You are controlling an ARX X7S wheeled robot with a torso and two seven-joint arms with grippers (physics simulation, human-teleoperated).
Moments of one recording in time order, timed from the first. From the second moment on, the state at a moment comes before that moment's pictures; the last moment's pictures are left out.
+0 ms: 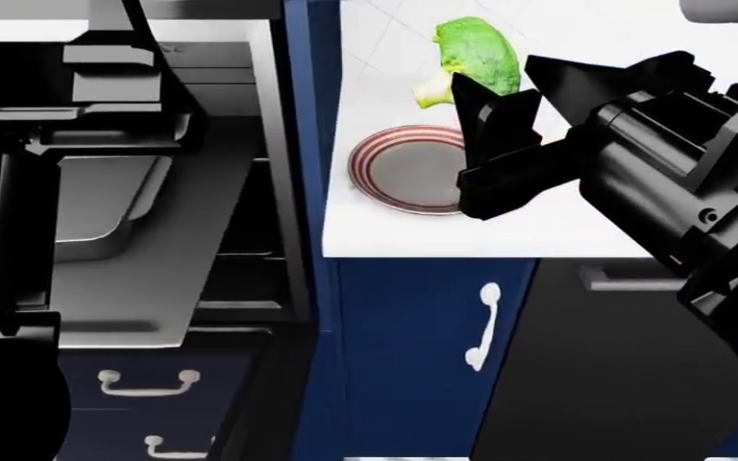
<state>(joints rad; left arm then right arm) -0.94 -0.60 0.20 0.97 -0.98 -0.83 -0.94 1.23 0.67 -0.22 -0.55 1.87 1.07 0.94</state>
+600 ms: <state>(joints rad) -0.96 -0.61 0.21 0.97 -1.00 -0.82 -0.96 1.22 0.68 -0.23 -0.56 1.87 1.06 0.94</state>
